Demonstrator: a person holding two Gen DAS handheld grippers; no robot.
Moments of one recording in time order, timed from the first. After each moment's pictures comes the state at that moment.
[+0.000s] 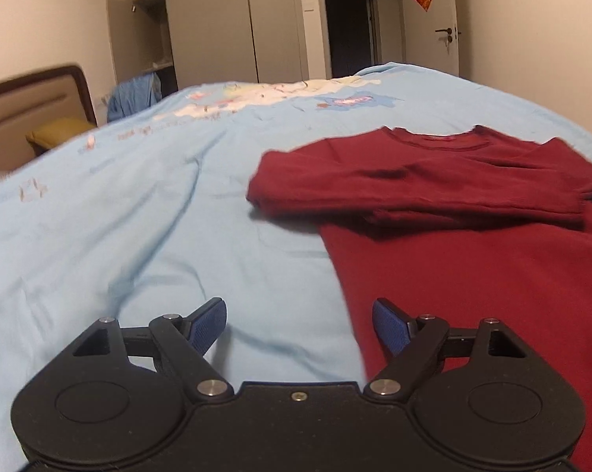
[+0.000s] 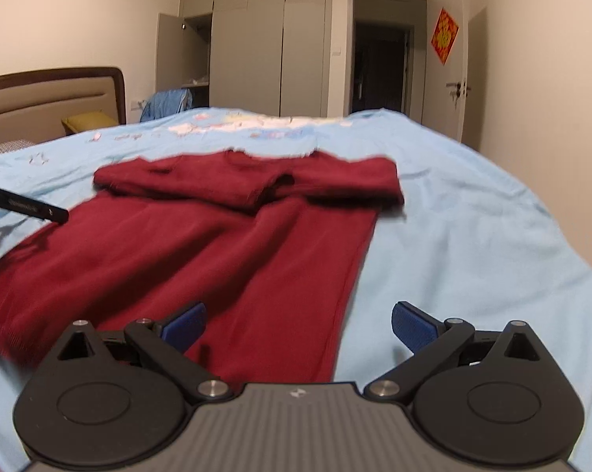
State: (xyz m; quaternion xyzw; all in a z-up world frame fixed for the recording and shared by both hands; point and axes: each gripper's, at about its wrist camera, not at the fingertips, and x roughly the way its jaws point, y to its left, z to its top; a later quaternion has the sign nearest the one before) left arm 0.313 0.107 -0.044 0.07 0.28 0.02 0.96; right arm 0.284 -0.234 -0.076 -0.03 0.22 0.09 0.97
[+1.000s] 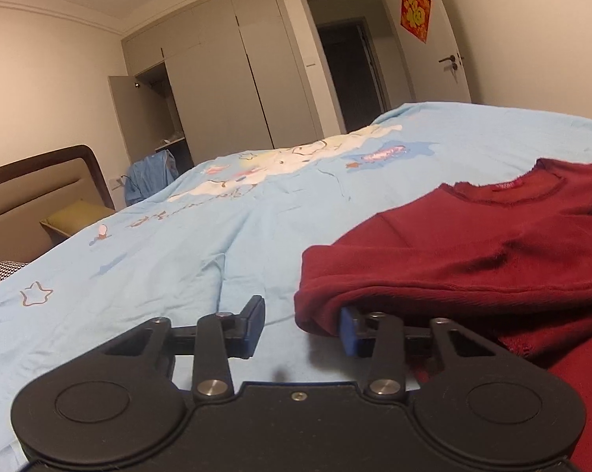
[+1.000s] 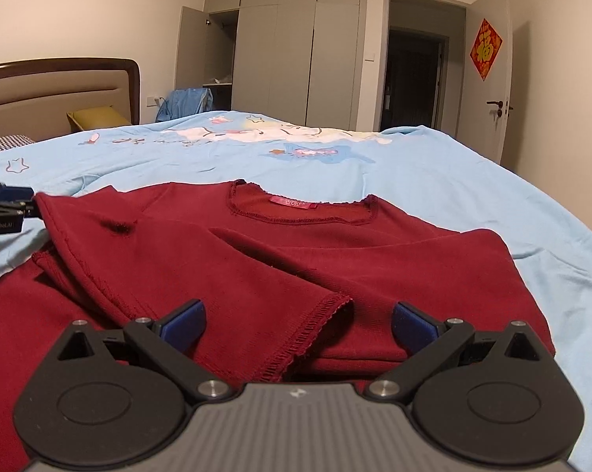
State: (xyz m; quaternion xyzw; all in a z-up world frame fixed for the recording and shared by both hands) left arm 0.410 0.131 -0.039 0.14 0.19 0.04 0.97; right arm 0.480 -0.165 -0.074 -0.06 0.21 0.12 0.97
